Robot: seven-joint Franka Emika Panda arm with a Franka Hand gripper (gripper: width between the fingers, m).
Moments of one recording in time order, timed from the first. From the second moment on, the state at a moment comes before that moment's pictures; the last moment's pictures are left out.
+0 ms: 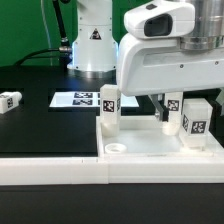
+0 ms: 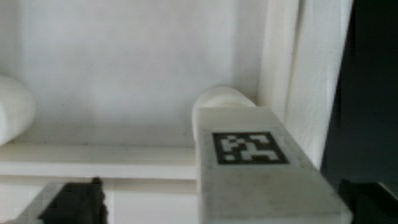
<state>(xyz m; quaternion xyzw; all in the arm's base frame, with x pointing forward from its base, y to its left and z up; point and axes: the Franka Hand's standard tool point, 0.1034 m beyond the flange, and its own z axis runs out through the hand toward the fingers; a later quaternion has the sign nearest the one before) 0.677 0.093 0.079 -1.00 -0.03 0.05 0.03</state>
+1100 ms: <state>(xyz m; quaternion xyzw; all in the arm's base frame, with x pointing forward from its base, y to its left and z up) 0.677 0.101 0.076 -0.97 0.21 0.05 0.06</state>
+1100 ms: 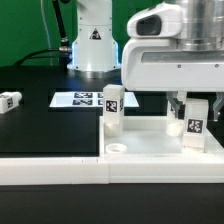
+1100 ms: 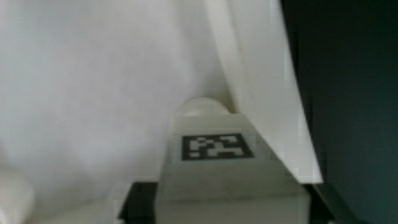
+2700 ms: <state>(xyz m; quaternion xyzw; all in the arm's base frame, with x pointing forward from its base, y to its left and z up) 0.676 0.109 0.075 -0.75 0.65 0.07 0.12</state>
